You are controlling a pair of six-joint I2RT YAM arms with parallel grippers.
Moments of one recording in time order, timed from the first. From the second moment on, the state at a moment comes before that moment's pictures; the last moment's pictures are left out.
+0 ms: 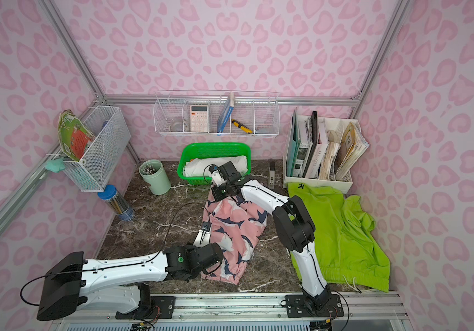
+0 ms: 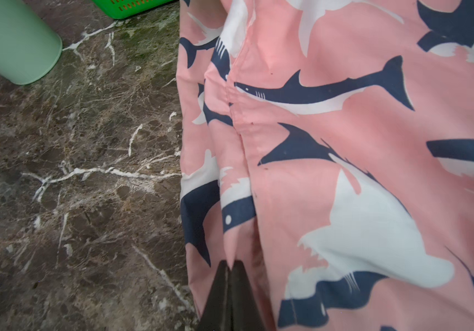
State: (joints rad) left arm -1.17 1.28 0.72 -0.59 -0.72 -0.77; right arm 0.71 2.16 1.77 -0.42 -0.30 0.11
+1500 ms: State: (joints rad) left arm -0.92 1.44 0.85 -0.28 -0.27 -0.41; right arm 0.48 1.39 0.66 -0.21 -0.28 0.27
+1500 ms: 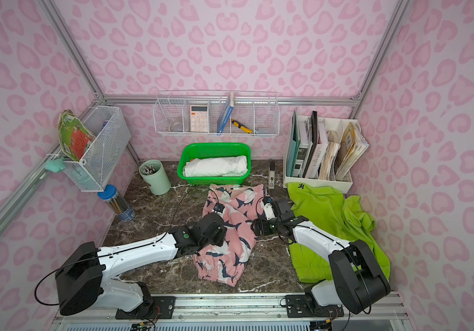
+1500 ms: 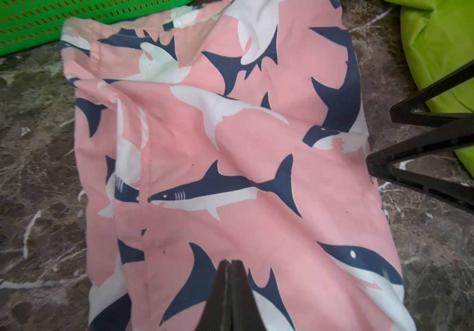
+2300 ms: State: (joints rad) left arm -0.77 1.72 0.98 -0.38 -0.04 -0.34; right arm 0.40 1.58 0.65 -0.02 -0.40 0.36
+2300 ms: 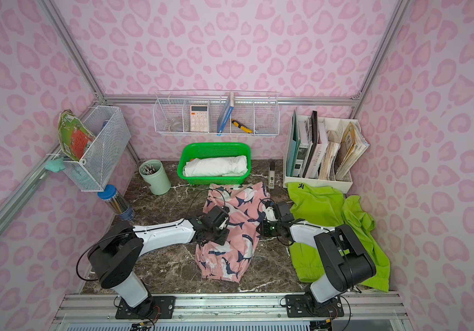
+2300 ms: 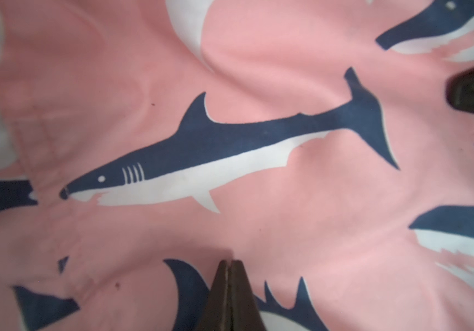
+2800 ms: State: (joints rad) left arm -0.70 1.81 1.16 -0.39 -0.01 -0.31; right arm 0.26 1.71 0.85 -0.05 -0.46 0.23
